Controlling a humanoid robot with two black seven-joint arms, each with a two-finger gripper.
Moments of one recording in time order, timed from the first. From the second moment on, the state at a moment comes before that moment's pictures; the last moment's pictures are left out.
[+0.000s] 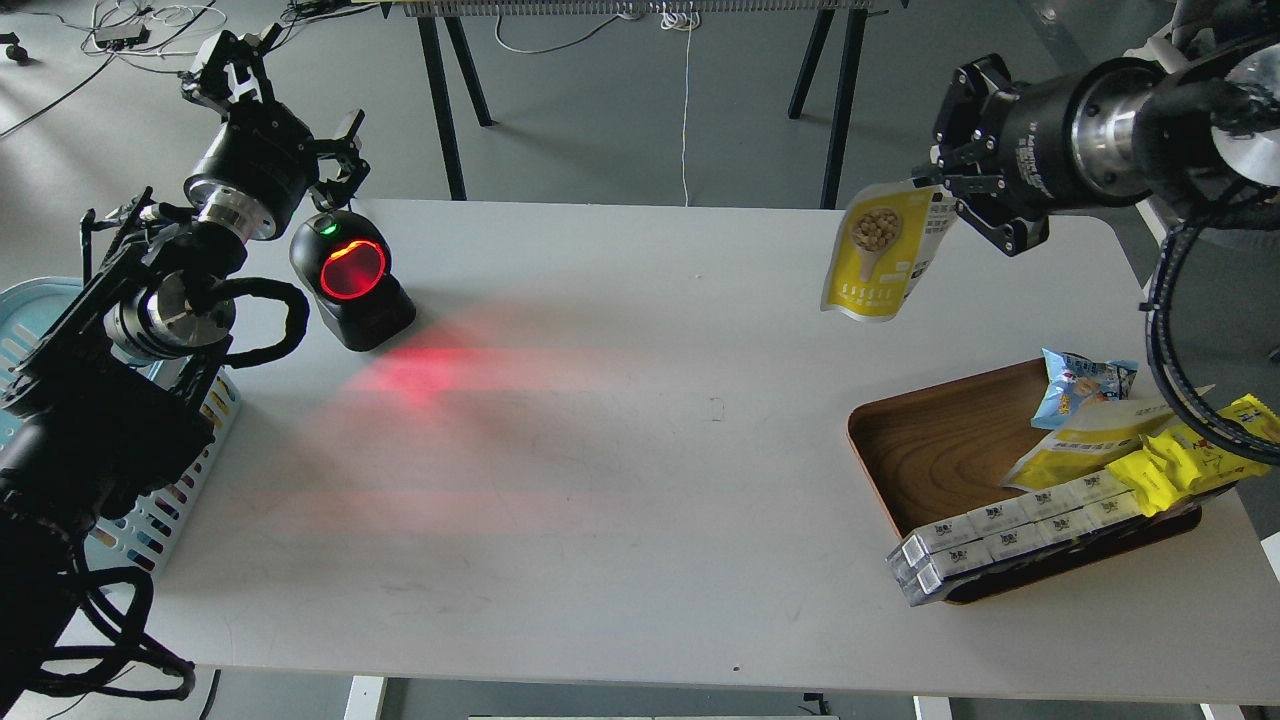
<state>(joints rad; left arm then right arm) -0.74 0.30 -1.09 -0.73 0.23 -0.28 -0.13 1.99 -0.73 -0.45 1.65 0.48 -0.40 -0.49</state>
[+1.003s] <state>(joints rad) -0.74 0.30 -1.10 -0.81 0.23 -0.25 -0.13 1.61 -0.19 -0.19 1.48 0.45 -0.49 -0.49</state>
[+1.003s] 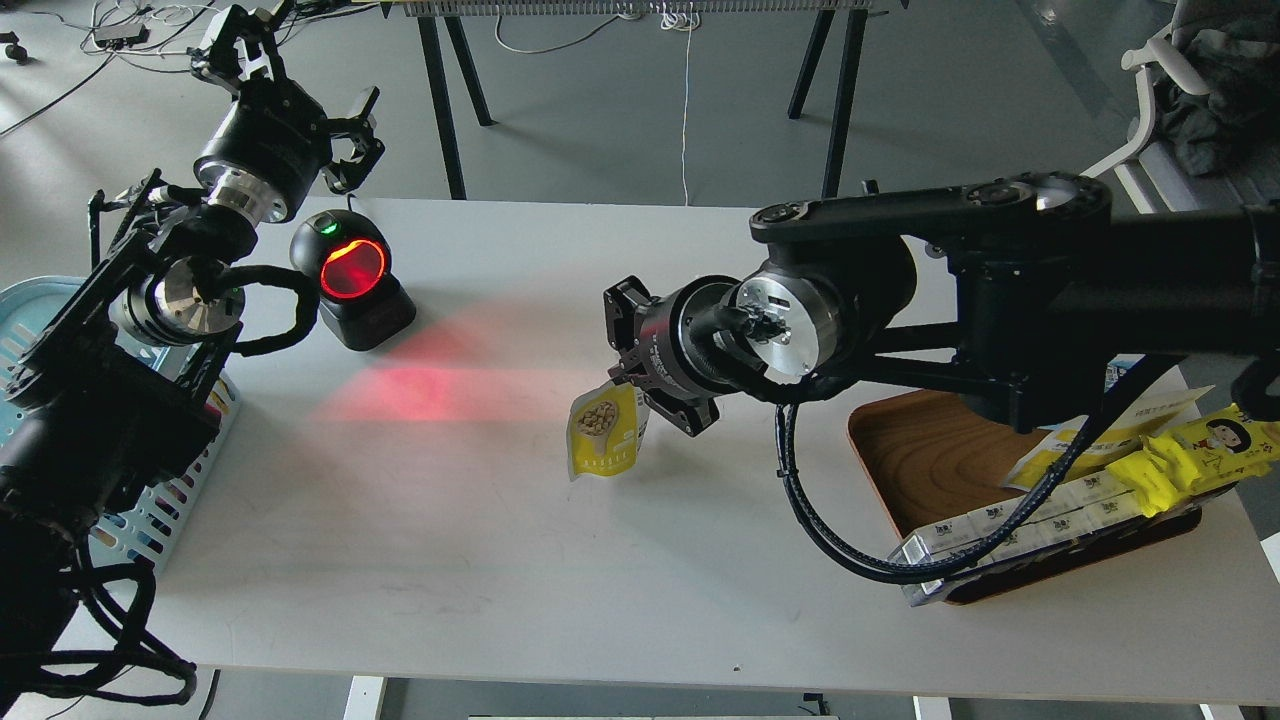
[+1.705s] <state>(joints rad) -0.73 0.32 -1.09 -0.81 0.23 -0.26 -0.13 1.61 -0.16 -0.20 1.43 0.40 -0.49 -0.49</state>
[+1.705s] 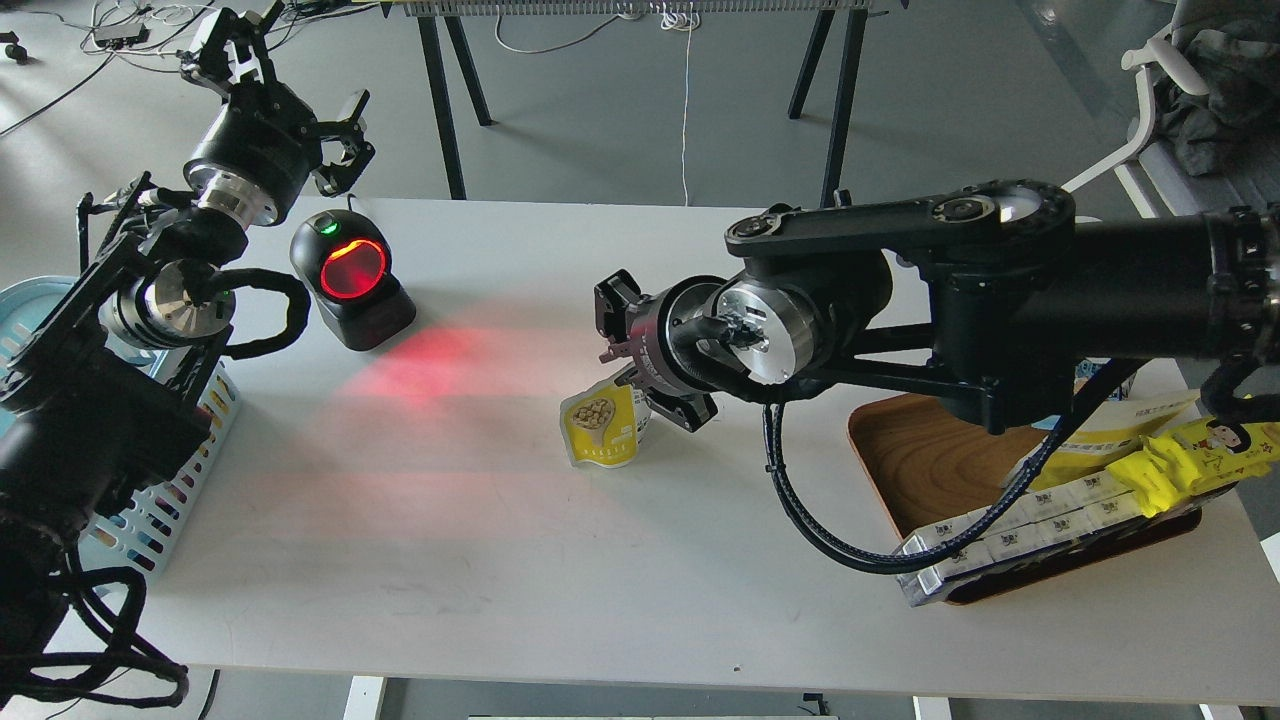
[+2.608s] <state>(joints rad) -0.86 0.59 -0.90 -0.86 0.24 -0.24 -0.09 1.57 -0.81 0.04 1.43 0.35 -0.46 -0.49</state>
